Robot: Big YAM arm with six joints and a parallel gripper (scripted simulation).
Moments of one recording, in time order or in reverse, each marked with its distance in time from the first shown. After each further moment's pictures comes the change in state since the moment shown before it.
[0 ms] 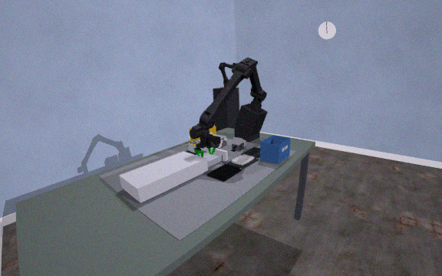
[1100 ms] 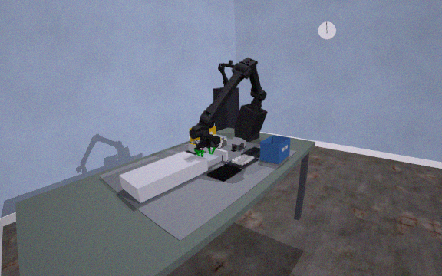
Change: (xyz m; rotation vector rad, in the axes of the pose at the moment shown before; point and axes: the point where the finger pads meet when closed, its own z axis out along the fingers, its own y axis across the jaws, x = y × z) arm 0.001 0.000 0.000 0.001 0.000 0.001
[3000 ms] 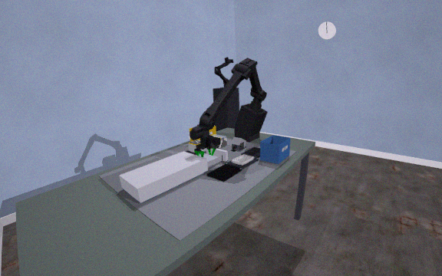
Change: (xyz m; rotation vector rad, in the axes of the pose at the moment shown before) arm 0.001 0.002 0.007 -0.001 0.000 0.001
